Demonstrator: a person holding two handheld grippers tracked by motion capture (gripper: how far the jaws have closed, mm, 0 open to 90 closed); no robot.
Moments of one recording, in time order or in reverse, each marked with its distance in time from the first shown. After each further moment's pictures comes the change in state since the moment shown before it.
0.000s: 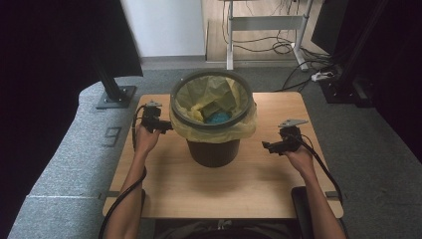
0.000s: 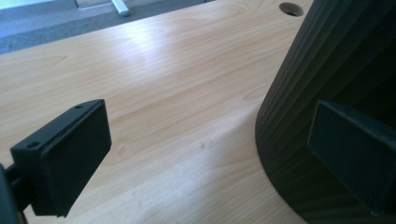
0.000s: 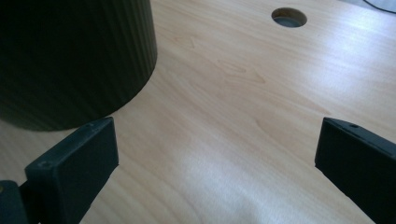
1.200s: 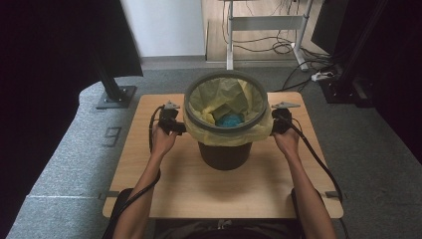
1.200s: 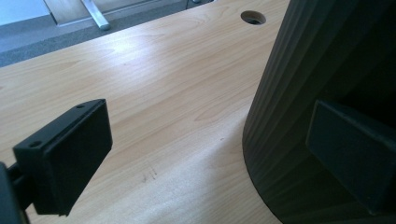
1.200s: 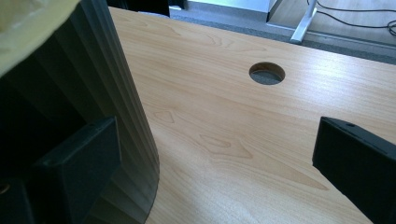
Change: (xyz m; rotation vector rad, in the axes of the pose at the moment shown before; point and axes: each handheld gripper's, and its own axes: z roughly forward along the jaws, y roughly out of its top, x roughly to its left) left arm -0.052 0.008 0.022 -0.034 -0.035 0.051; right arm -0.011 0.050 0.035 -0.116 -0.059 0.124
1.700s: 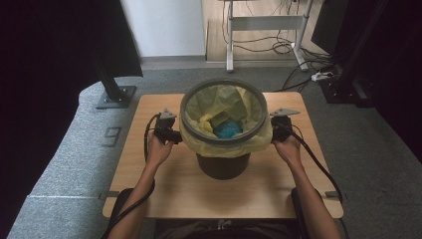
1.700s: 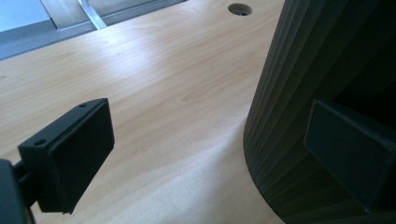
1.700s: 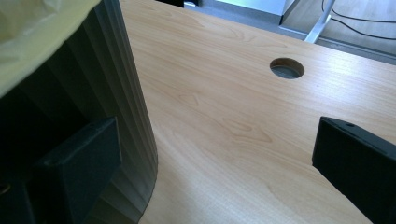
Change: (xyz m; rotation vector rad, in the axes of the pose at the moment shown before) left arm -0.017 -0.022 -0.030 0.000 -0.007 0.043; right arm 0.021 -0.012 -0.022 0.005 0.039 -0.075
